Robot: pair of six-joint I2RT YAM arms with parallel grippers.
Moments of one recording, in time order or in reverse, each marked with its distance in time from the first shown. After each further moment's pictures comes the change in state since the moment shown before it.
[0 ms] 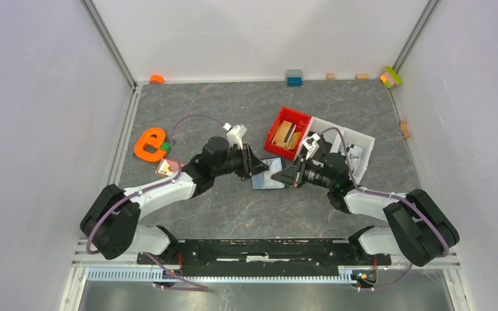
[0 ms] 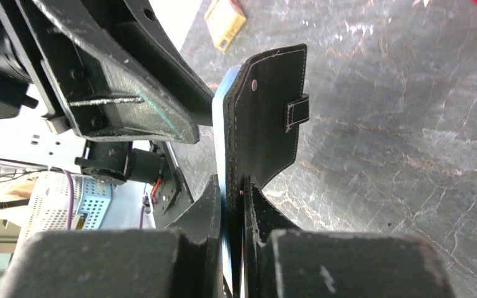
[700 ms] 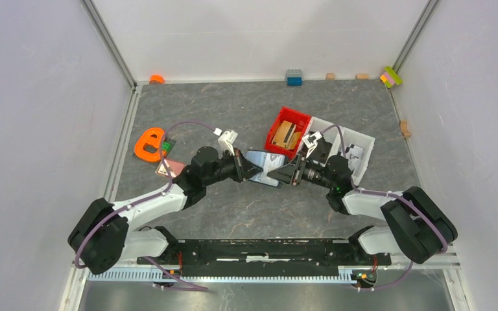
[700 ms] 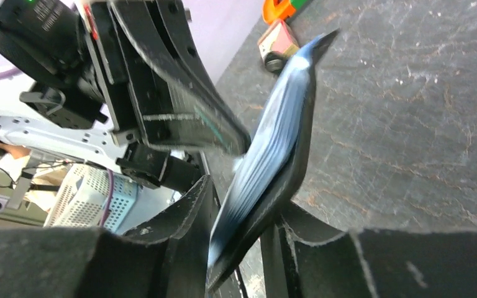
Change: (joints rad) left arm -0.013 -0.161 -0.150 0.135 -0.026 -0.001; right arm 0.020 0.019 -0.023 0.307 -0.031 0.120
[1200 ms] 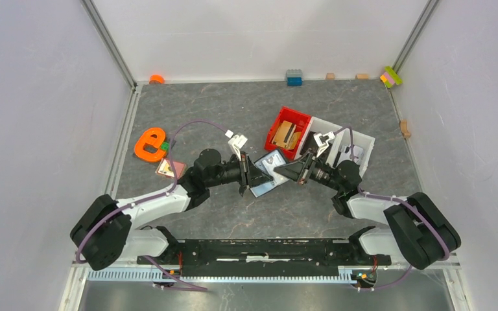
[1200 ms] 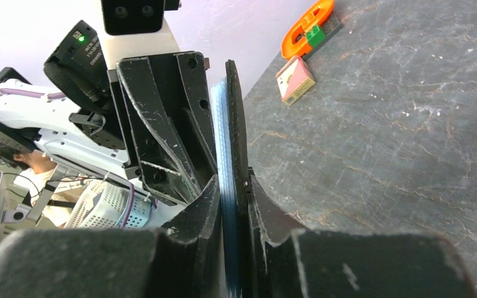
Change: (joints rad) left arm -0.050 0.018 0.000 0.128 0.152 0.000; right arm -0.058 -0.064 -0.056 0.138 -0.028 0.083
